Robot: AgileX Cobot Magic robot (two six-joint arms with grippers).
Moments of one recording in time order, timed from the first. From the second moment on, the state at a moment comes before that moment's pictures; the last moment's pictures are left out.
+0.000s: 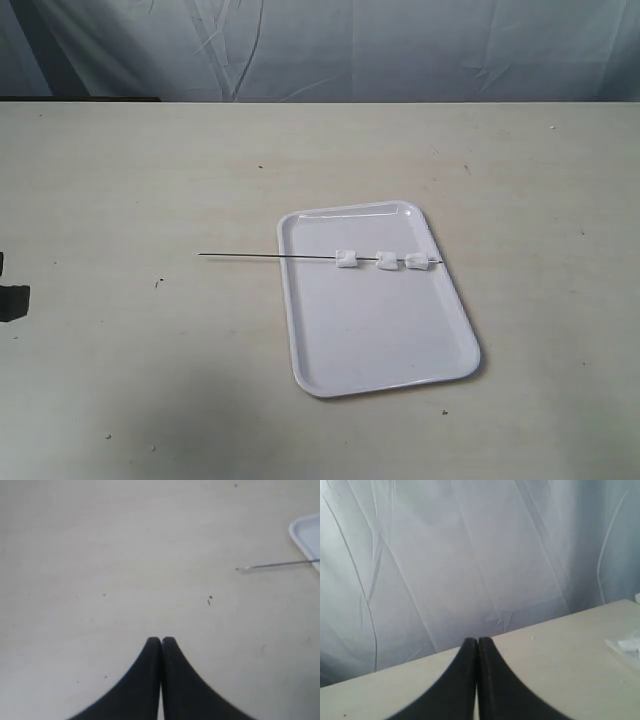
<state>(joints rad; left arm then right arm) -0.17 0.81 -0.40 0.02 0.40 -0.01 -0.03 0.00 0.00 0.28 0.02 0.04</state>
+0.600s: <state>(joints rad) -0.17 1.22 -0.61 -0.65 0.54 0.96 -0.03 0.00 0.00 0.67 0.18 0.02</state>
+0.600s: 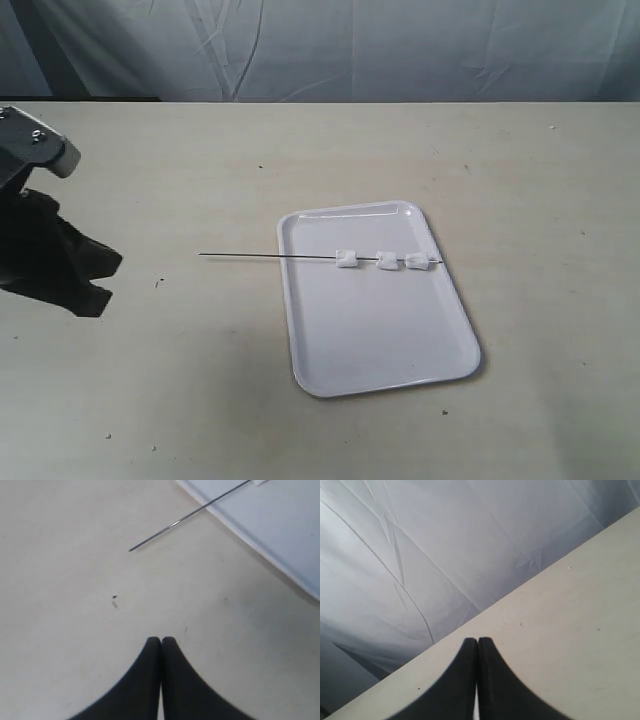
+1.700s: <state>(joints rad) -0.28 1.69 -0.99 -0.62 0.60 1.20 -0.03 0.89 -0.31 1.03 0.61 -0.73</state>
